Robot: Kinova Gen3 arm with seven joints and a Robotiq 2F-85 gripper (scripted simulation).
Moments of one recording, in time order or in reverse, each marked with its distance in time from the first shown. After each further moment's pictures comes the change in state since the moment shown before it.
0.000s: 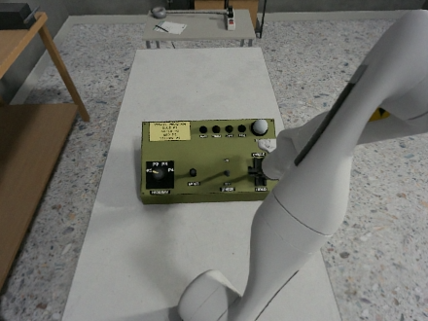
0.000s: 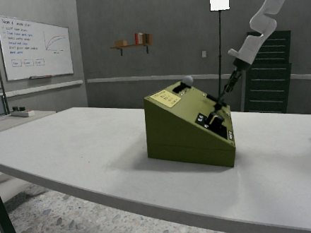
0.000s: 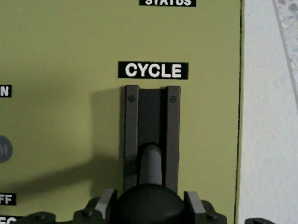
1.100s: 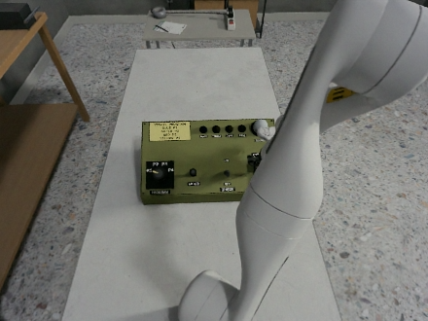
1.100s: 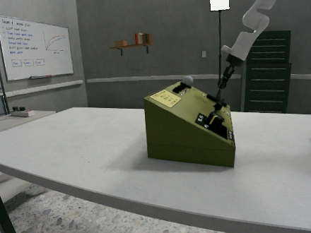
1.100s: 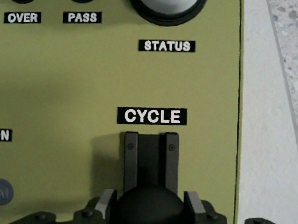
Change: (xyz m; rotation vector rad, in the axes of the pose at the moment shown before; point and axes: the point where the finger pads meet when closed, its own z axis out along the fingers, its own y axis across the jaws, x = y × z) arm 0.035 0.000 -0.001 0.000 0.001 0.000
